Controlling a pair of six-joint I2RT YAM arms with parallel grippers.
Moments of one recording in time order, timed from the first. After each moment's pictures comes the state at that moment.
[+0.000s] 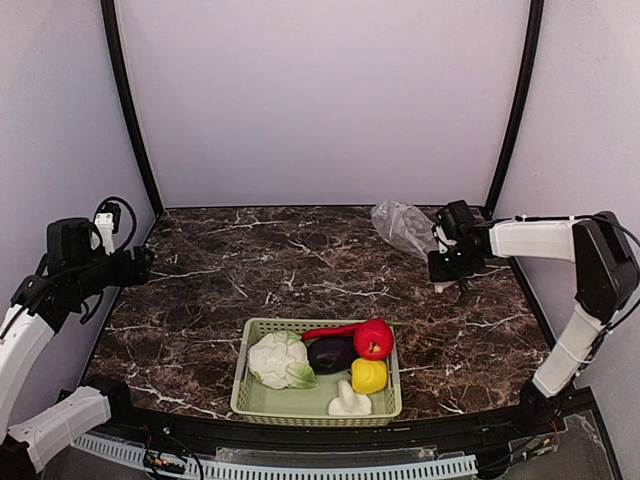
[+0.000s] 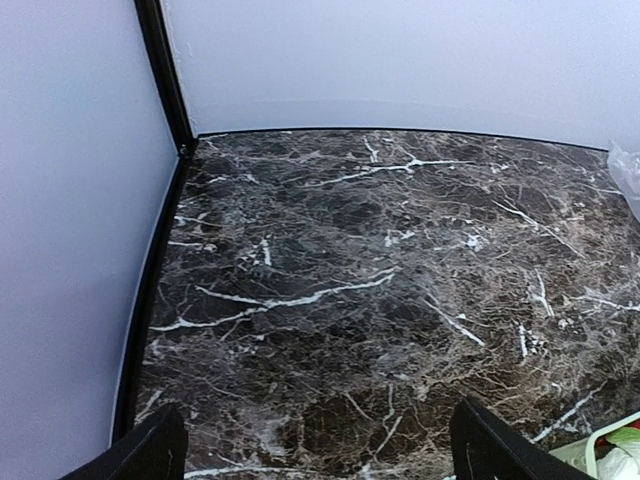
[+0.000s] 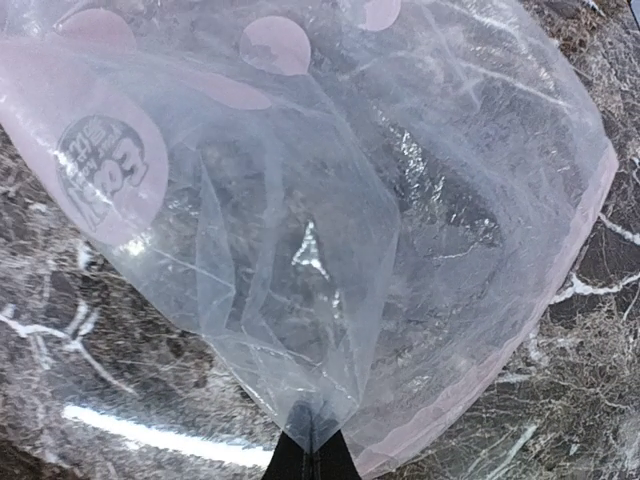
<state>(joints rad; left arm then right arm) -0.11 0.65 0.72 -0.57 -0.09 -0.07 0.39 1.69 1.05 -0.43 0.15 0.25</state>
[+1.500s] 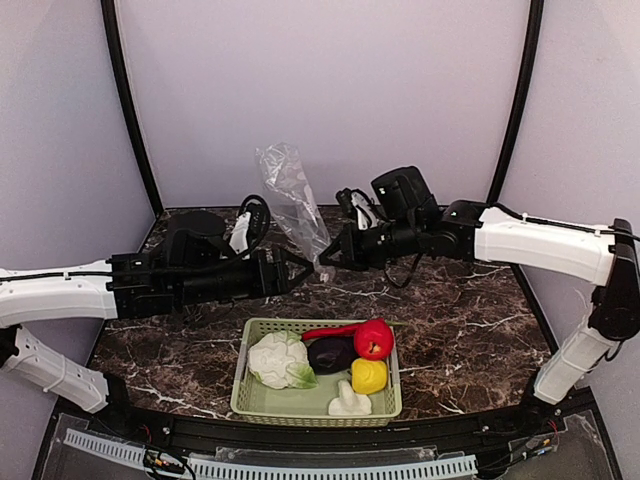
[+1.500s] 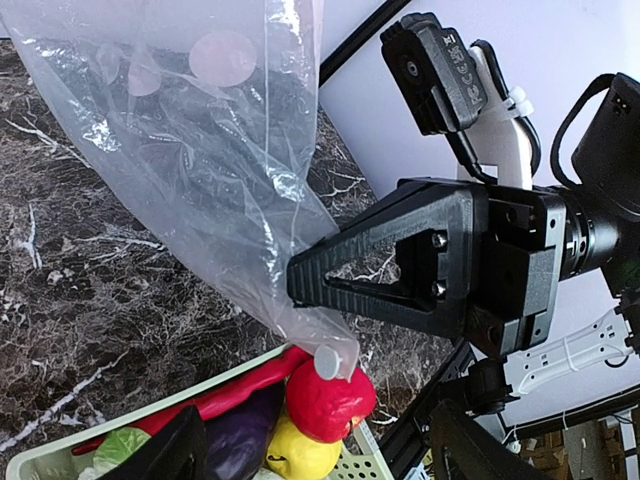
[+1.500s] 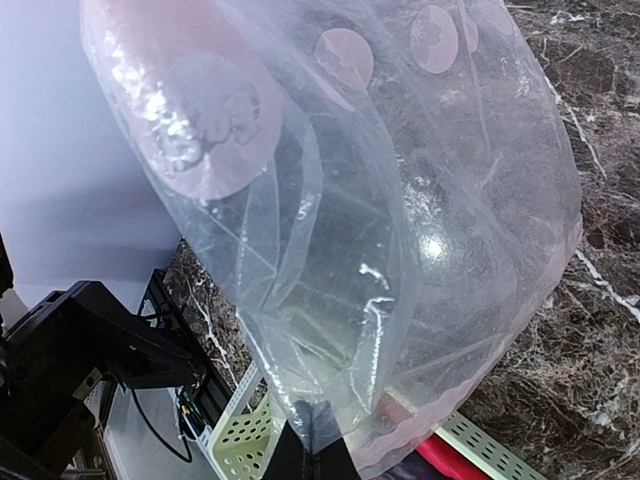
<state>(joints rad) -1.05 1.23 0.95 -0.11 -0.09 -0.81 0.91 1.58 1.33 -0.34 -0.28 0.67</state>
